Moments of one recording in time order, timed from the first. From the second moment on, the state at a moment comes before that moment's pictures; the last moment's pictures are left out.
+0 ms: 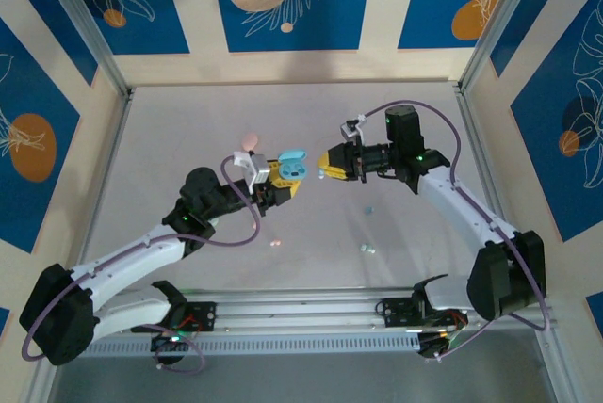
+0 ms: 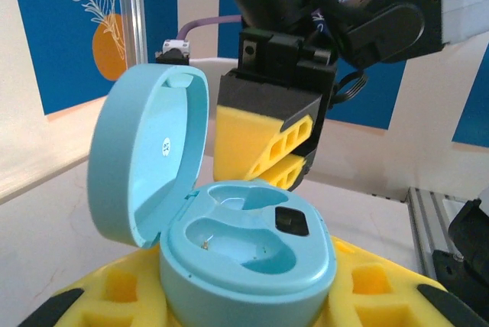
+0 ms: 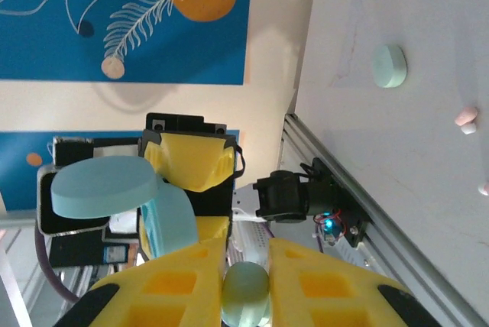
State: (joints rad) left arm -0.70 1.07 0.59 0.55 0.51 -0.08; right arm 0.33 1.30 1.01 -0.26 -1.17 0.95
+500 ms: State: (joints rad) left arm -0.70 1.07 0.59 0.52 0.51 -0.07; right arm 0.36 1.27 0.90 -0.05 -1.12 1.21
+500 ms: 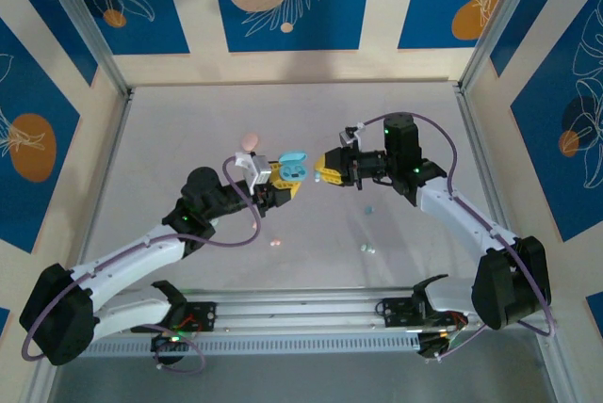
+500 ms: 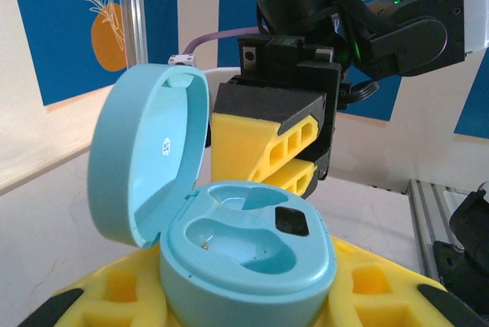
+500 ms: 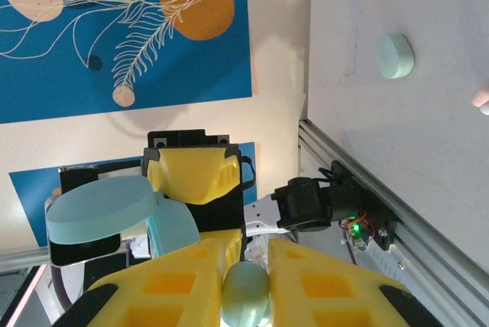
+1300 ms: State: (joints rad) left arm -0.70 1.07 0.59 0.52 0.49 -0.04; right arm 0.41 1.11 0.98 -0.13 -1.03 1.11
